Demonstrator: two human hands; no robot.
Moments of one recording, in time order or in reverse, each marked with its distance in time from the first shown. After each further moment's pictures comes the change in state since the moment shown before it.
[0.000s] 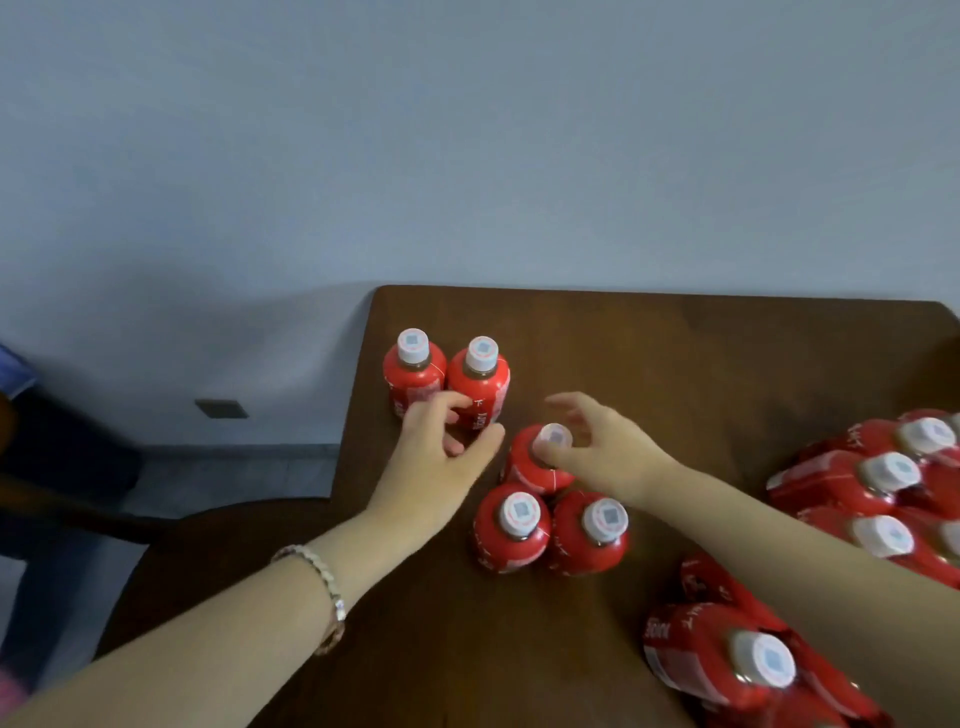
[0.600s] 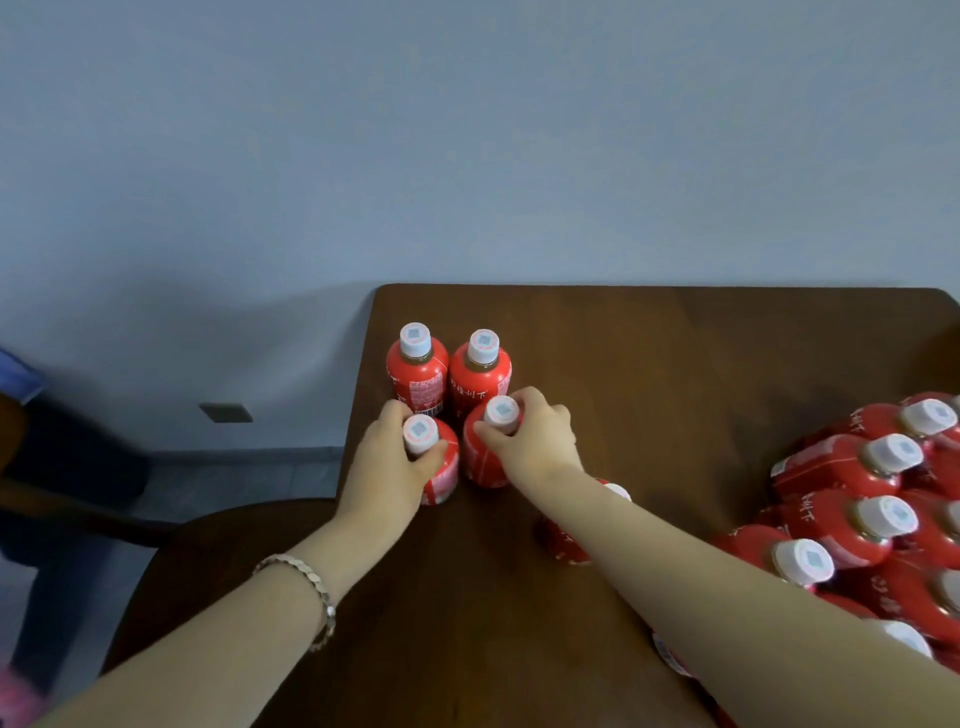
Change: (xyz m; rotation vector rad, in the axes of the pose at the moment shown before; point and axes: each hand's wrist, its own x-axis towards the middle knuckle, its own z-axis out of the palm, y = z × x) left_hand -0.003 -0.030 -0.010 0.105 0.104 -0.041; right_hand 0.015 -0.034 0.062 0.267 0.254 0.175
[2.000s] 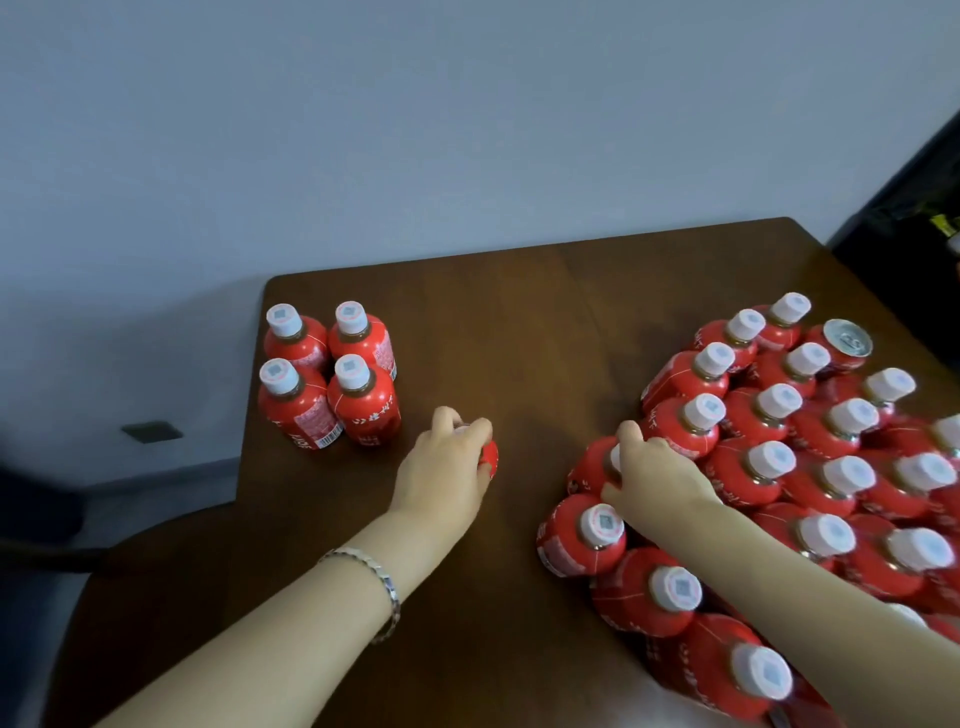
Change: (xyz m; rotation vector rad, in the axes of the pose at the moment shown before) left_hand -0.079 0.092 0.096 0.490 -0.270 0.324; right_hand -0.081 0.144 -0.145 -0.678 -0.002 0.149
